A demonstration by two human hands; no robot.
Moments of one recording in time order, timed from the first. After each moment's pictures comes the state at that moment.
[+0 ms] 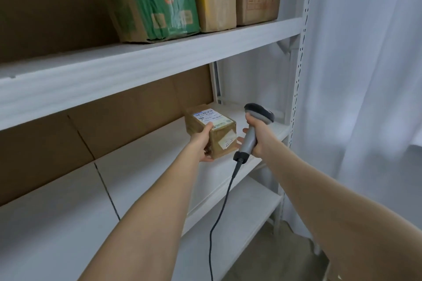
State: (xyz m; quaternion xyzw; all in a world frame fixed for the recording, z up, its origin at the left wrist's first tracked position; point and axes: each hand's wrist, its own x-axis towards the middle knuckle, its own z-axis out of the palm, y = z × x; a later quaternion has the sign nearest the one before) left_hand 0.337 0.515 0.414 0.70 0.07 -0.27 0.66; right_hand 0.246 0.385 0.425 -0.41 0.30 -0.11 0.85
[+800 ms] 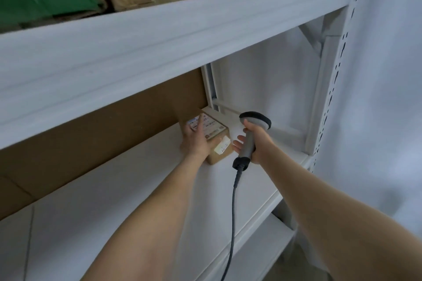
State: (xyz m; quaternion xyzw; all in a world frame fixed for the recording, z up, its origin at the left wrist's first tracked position) left_hand 0.552 0.371 0.344 0.97 -0.10 0.02 0.23; right_hand 0.455 0.234 0.368 -0.40 0.32 -0.04 0.86
